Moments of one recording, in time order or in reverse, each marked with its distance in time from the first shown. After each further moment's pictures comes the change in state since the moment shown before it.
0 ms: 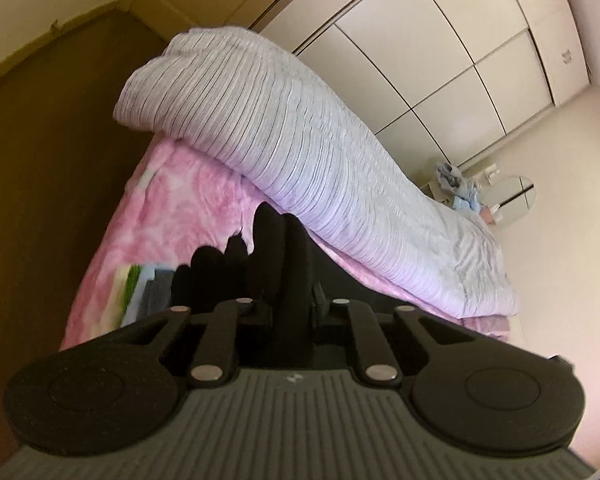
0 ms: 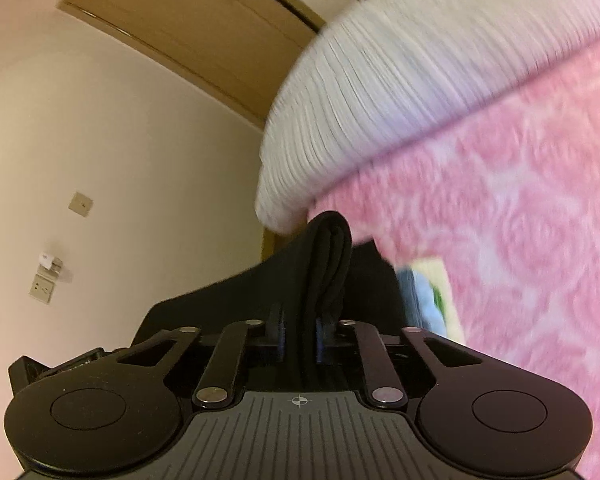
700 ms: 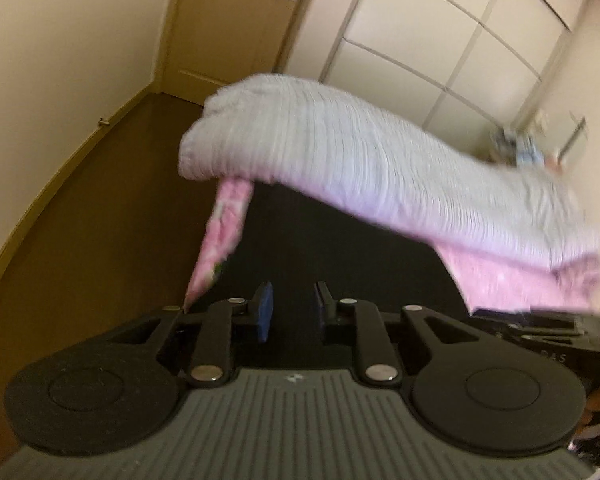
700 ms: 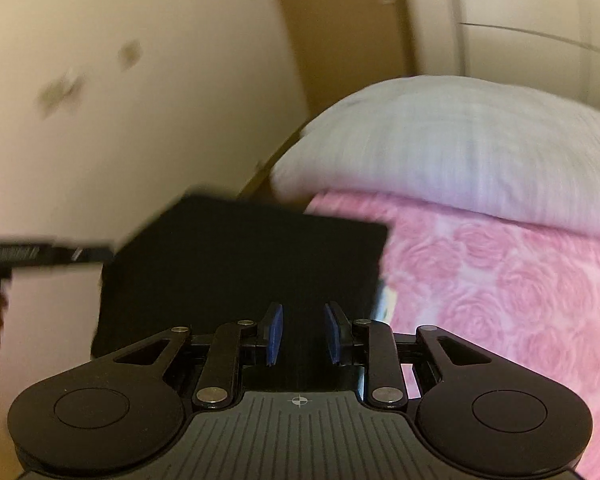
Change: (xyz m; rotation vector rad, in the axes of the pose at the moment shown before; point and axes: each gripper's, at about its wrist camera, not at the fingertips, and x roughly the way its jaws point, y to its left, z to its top) left arm -0.086 -0.073 -0.094 0.311 -0.087 0.310; right arm -0.065 0.087 -0.075 -0.684 0.106 -0.188
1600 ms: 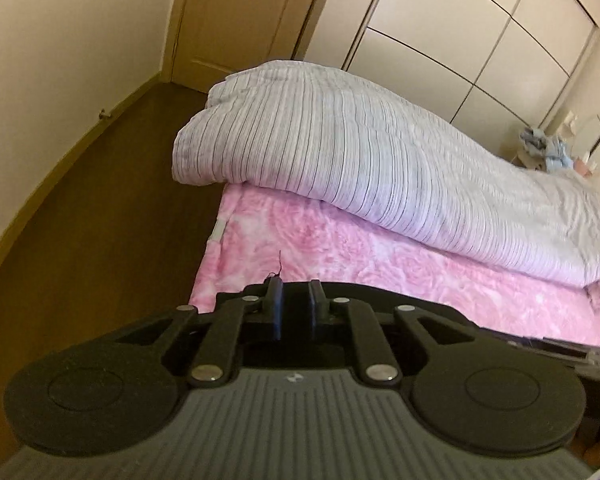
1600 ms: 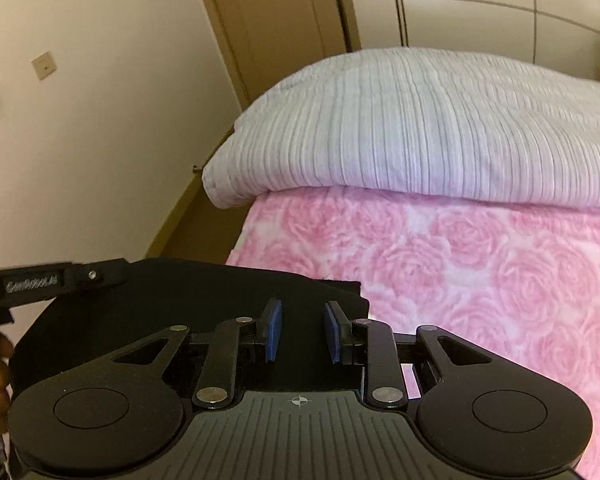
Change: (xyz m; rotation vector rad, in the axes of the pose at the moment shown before) left arm 0.141 0.023 0.062 -0.043 0.009 0.034; right arm 0.115 -0.030 0.039 0.174 0.001 -0.159
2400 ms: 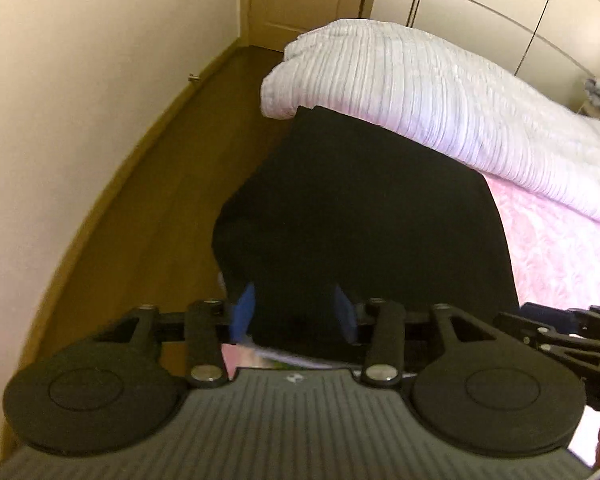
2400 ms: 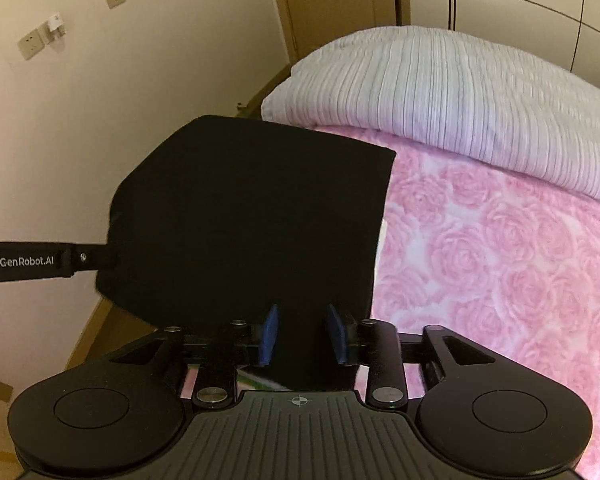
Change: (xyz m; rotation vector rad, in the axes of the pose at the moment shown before) left arm -0.177 -0.083 -0.089 0.030 0.136 0.327; right arm -0.136 0.026 -0.081 -0.150 0.156 0.052
